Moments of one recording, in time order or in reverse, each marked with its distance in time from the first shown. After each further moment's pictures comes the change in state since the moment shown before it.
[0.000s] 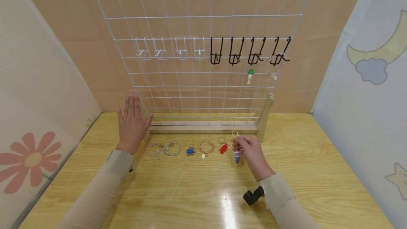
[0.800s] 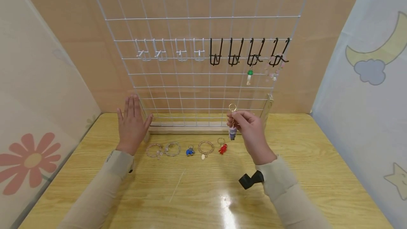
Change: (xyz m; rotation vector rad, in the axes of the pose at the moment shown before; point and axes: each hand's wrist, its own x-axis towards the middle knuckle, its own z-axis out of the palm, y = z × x) left_hand 0.001 -0.002 0.004 -0.006 -0.027 -0.007; right_hand -0.002 -0.091 0.017 0.144 -0.069 -0.321
